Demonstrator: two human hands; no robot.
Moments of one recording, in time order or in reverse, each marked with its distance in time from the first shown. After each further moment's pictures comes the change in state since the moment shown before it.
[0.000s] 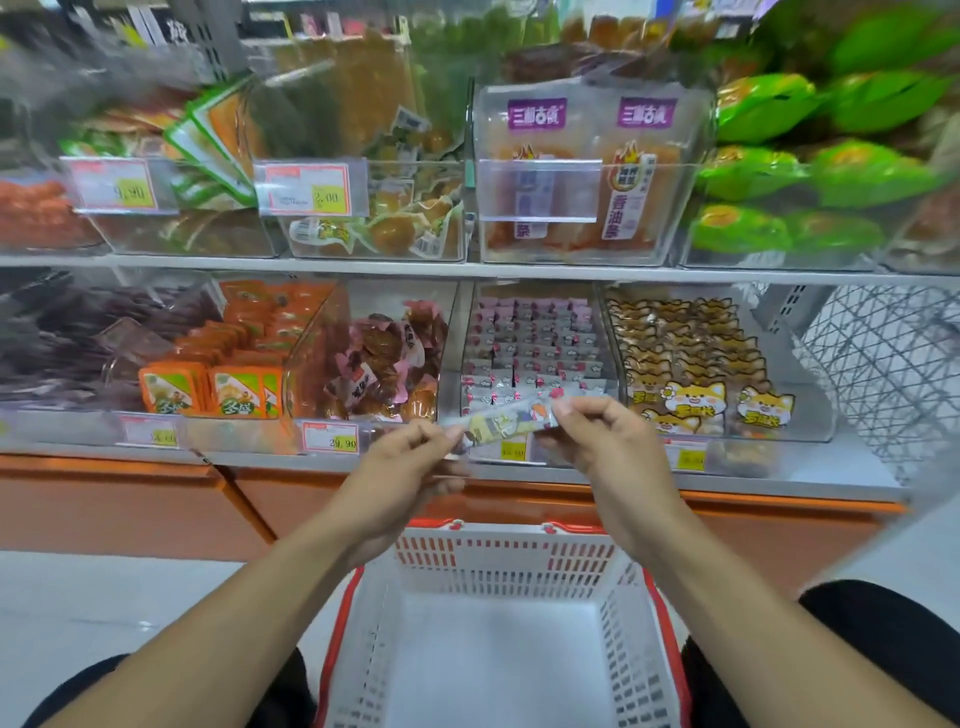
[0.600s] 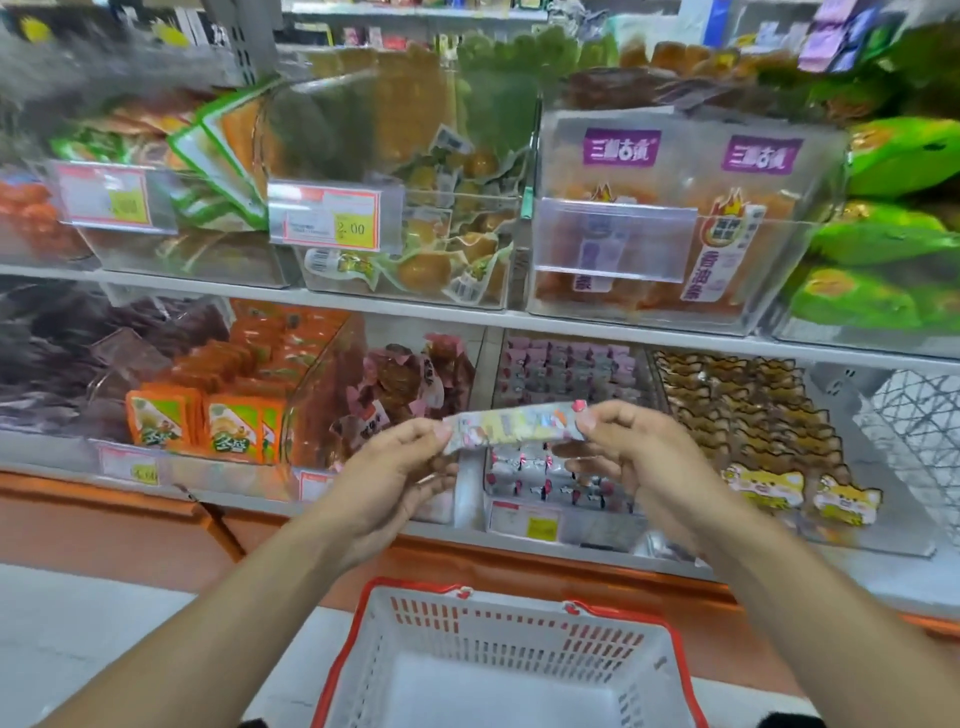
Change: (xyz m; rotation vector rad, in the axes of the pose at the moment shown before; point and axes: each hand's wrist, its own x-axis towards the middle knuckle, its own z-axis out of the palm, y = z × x) left_hand 0.070 0.028 -0.035 -0.188 0.015 0.057; right_hand 0.098 -0.023 0.004 -0.228 -0.283 0.103
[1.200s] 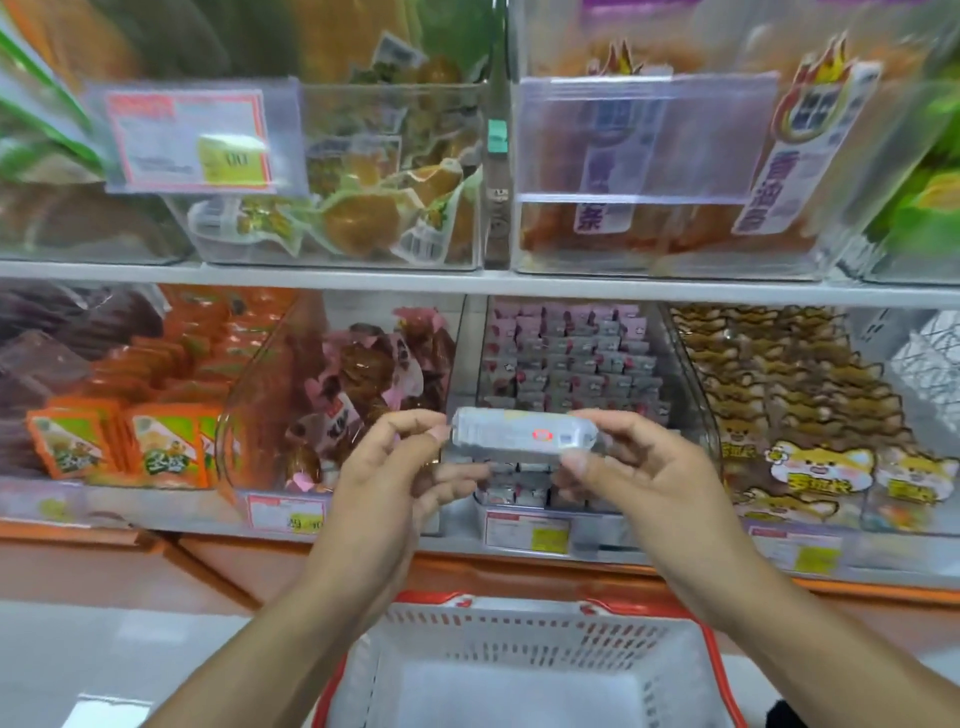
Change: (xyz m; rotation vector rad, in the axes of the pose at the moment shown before) left_hand 0.026 -0.030 0.013 0.023 0.149 0.149; right_hand 0.003 0.047 0.007 0.017 0.133 -0.172
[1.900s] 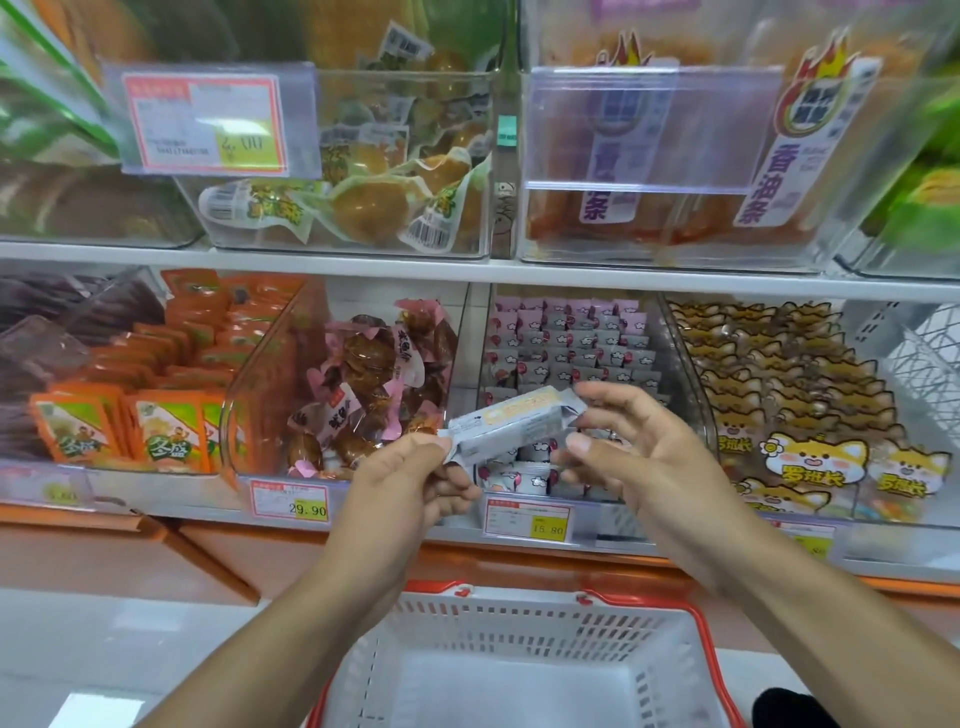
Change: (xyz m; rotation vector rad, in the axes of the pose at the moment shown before) left_hand -0.009 -0.006 0.000 0.096 0.038 -0.086; right_hand 0.013 0.001 -0.011 0.090 -0.109 0.100
